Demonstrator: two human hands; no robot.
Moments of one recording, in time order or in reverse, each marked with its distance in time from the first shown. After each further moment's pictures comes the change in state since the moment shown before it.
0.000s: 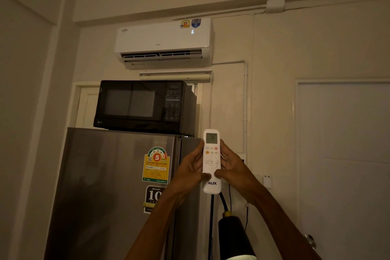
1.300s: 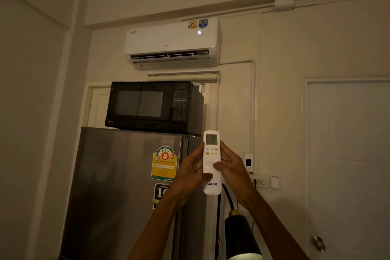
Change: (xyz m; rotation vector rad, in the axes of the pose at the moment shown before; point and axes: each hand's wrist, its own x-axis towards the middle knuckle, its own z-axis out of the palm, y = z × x) left_hand -0.018 0.017 -0.004 0.048 0.070 -0.067; right_hand 0.002 -0.004 0.026 0.059 0.179 -0.058
